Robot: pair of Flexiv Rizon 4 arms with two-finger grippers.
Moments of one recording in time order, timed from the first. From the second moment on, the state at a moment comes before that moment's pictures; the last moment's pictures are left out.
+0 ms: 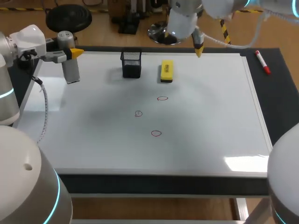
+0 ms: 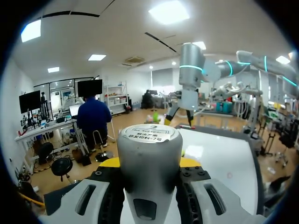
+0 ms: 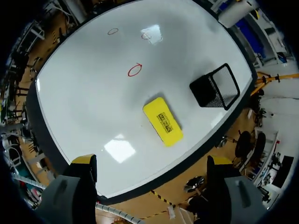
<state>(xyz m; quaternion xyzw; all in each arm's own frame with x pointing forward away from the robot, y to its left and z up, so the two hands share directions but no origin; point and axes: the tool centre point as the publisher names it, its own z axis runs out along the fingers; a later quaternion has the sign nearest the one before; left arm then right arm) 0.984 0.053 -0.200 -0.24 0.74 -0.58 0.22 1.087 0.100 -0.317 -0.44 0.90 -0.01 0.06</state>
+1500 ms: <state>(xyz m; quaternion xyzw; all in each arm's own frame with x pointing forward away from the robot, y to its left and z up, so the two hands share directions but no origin) 0.984 0.053 -0.200 -0.24 0.74 -0.58 0.22 1.070 0.140 -0.417 -0.66 0.75 0.01 0.00</state>
